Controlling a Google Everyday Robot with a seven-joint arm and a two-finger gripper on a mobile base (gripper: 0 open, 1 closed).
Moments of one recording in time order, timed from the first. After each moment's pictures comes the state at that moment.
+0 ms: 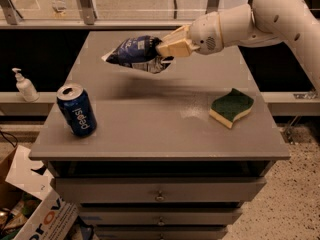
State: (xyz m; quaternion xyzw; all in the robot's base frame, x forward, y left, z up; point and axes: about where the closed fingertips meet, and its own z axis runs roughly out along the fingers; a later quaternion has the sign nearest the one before) arm 0.653 -0.025 0.936 -0.55 0.62 0.32 0.46
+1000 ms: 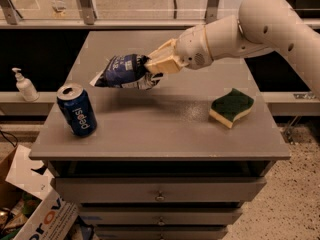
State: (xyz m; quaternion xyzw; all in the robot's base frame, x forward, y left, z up) arm 0.608 0.008 0.915 -0.60 0.60 0.30 0.44
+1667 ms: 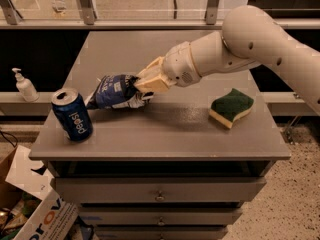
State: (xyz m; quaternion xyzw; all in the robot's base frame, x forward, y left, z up) arm 0.572 0.035 0.885 -0.62 0.60 0.29 0.41
